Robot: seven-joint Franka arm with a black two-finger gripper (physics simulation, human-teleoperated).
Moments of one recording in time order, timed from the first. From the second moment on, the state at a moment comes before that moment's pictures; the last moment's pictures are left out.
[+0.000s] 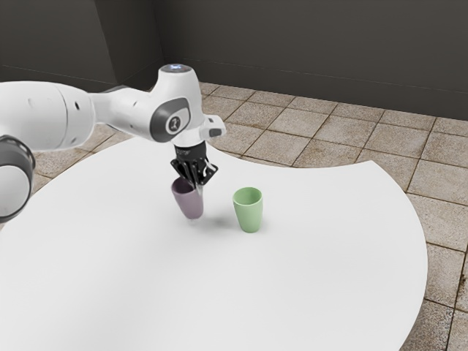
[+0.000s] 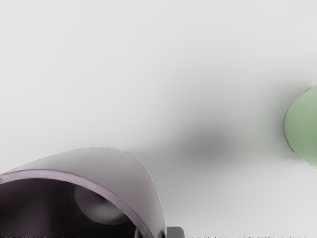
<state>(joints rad) 0.03 0.49 -0.08 -1.57 0.08 2.07 -0.09</state>
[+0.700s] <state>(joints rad) 0.00 0.38 -0.09 -1.57 0.10 1.96 -0.12</state>
